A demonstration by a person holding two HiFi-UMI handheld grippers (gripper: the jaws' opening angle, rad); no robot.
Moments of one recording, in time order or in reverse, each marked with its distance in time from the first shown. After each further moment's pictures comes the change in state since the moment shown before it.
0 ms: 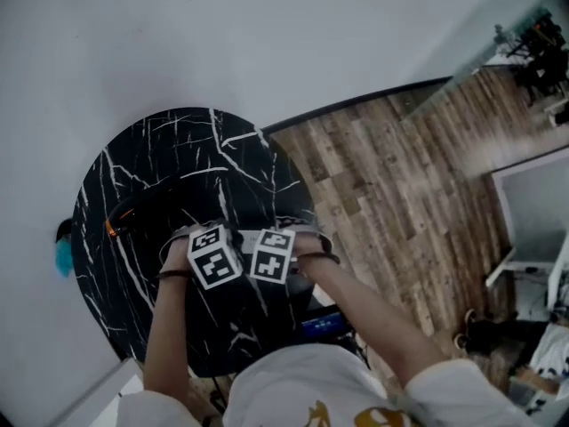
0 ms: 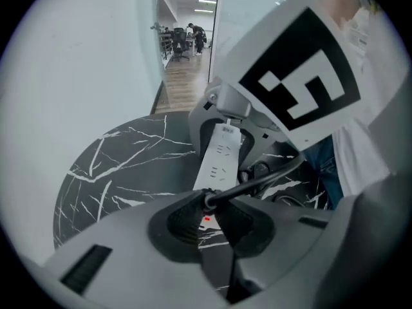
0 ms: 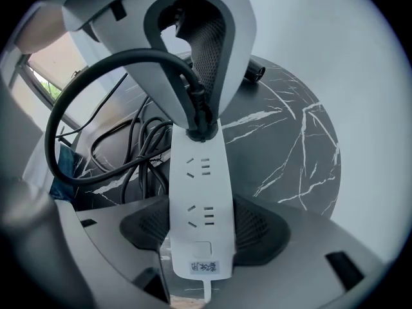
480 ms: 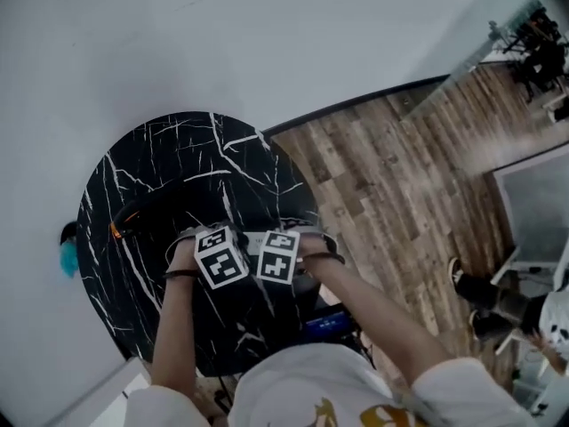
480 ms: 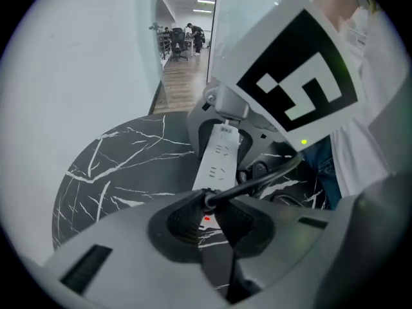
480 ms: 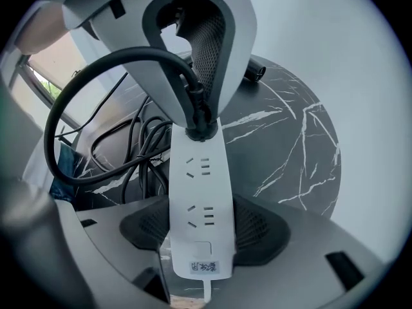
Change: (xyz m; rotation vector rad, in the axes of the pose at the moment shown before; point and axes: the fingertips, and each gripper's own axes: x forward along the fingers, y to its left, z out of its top) left arm -0.005 -0.005 -0.001 -0.005 0.013 0.004; right arm -0.005 0.006 0.000 -0.016 -0.010 0.002
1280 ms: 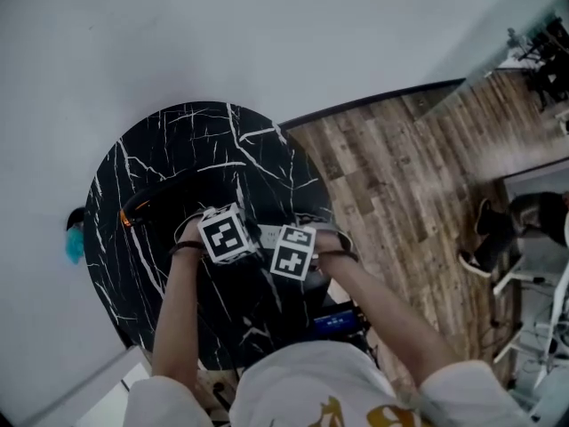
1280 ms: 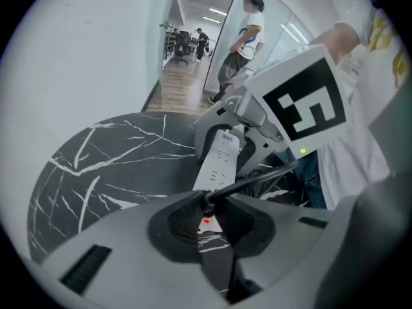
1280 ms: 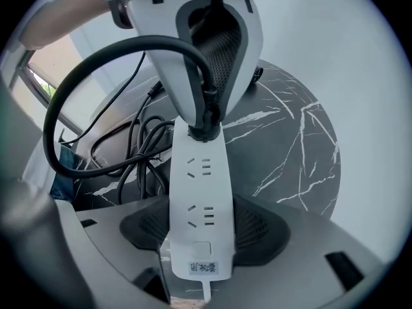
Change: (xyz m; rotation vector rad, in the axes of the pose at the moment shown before) left arm -0.008 0.008 0.003 -0.049 -0.063 -0.128; right arm 0.002 0.004 0.007 0.012 -0.029 0.019
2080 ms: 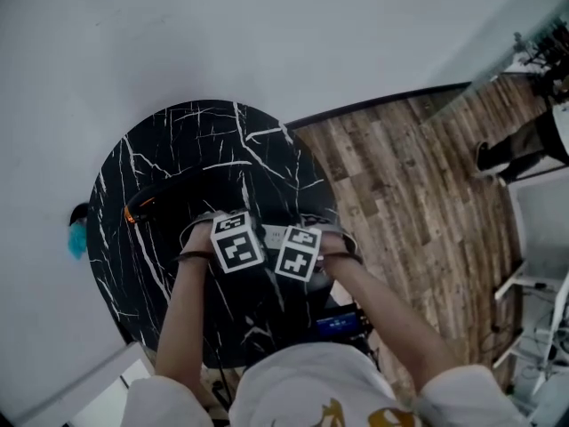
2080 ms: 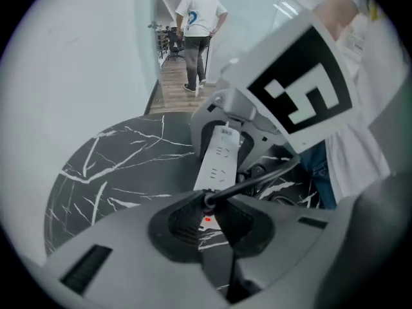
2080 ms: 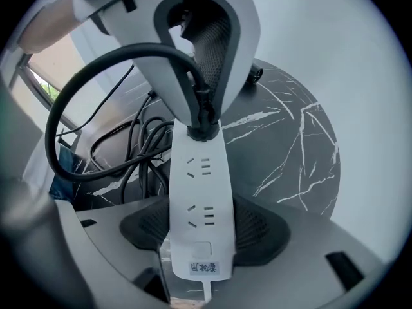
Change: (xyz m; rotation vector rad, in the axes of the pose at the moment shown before) left arm 0.004 0.001 -0.008 0.048 0.077 0.098; right arm 0.000 -0.001 0.000 -0.007 -0.003 -0.007
